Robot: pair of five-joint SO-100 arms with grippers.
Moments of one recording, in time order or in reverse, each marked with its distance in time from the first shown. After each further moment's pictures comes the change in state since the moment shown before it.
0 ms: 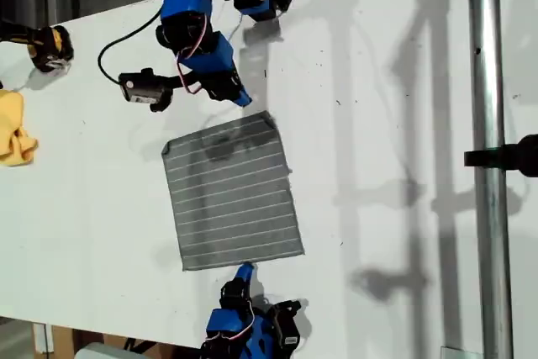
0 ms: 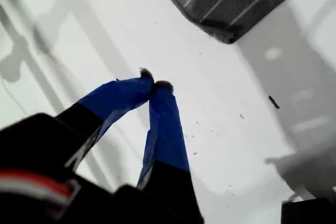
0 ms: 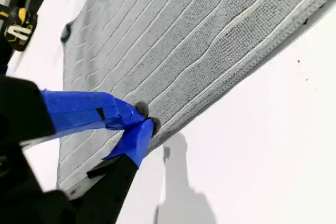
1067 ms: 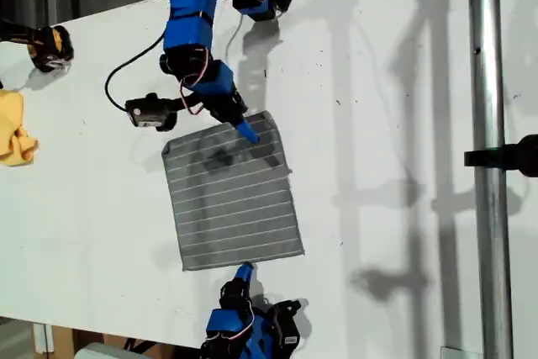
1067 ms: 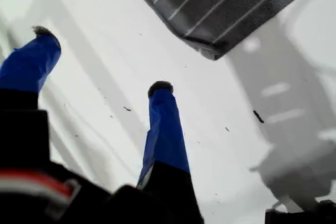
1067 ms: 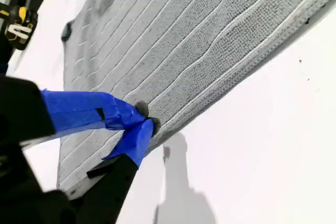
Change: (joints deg) arm 0 -0.4 0.0 0.0 0.0 0.0; arm 1 2.6 -11.6 -4.0 -2.6 -4.7
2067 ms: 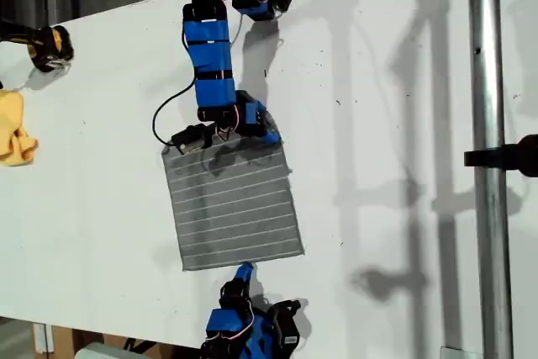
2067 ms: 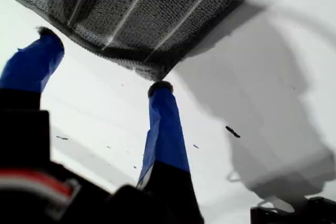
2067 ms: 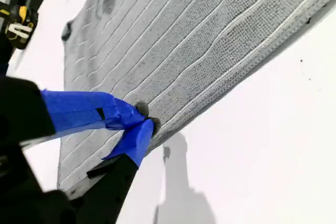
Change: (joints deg) arm 0 -0.2 0.0 0.0 0.0 0.0; arm 1 1.5 -24.0 5.0 -8.6 -0.1
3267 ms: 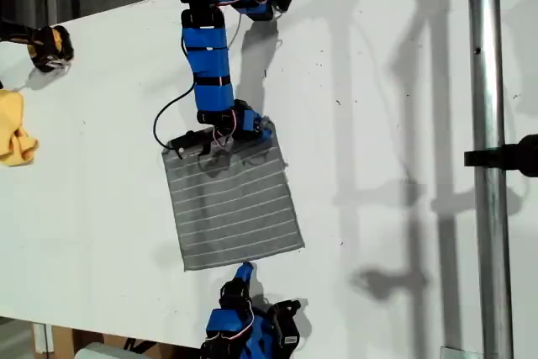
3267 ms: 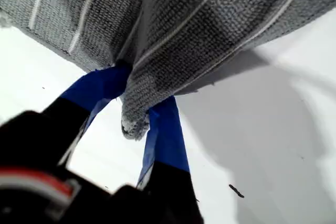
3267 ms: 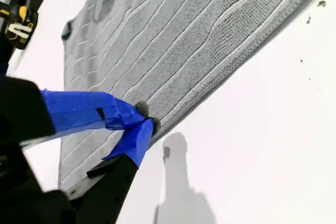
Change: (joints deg) arm 0 0.0 0.0 0.0 0.0 0.0; arm 1 4.2 -5.1 1.0 -7.4 -3.5
